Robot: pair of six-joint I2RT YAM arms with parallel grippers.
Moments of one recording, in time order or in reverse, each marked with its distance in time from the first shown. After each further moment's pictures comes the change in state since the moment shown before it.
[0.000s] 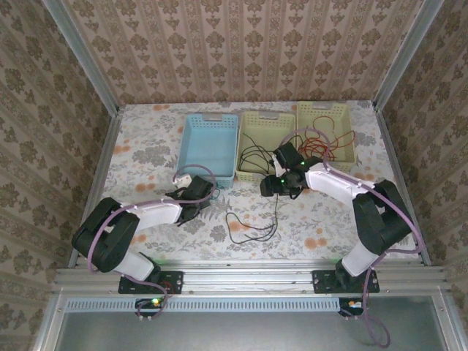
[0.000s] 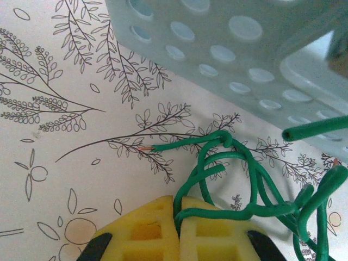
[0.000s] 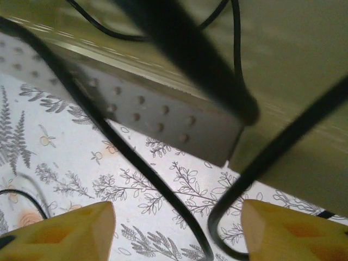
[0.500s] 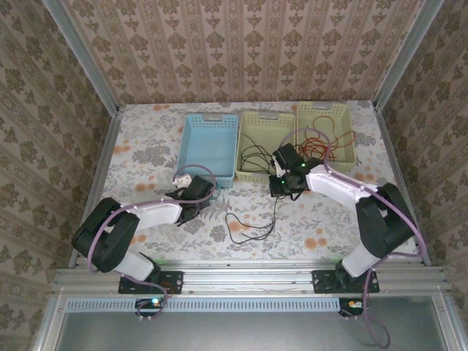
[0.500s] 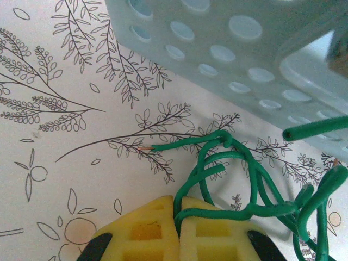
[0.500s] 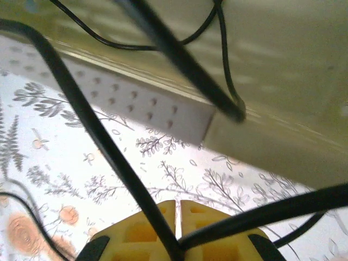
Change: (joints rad) left arm 0.000 0.000 0.000 -0.001 0.001 0.000; right arm 0.006 -0.085 -0.013 -0.015 0.072 0.000
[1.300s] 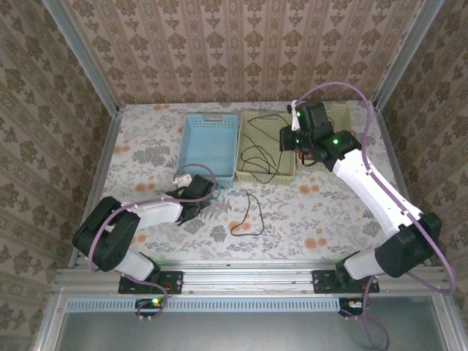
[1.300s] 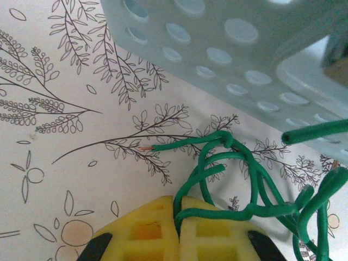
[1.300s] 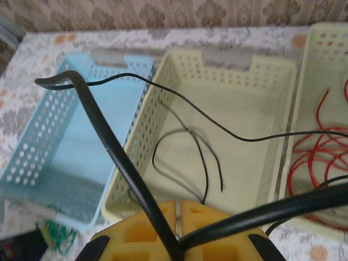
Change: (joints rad) left arm 0.003 0.009 0.013 -0.011 0.005 0.000; right arm -0.124 -0.096 0.433 -0.039 0.097 -0.048
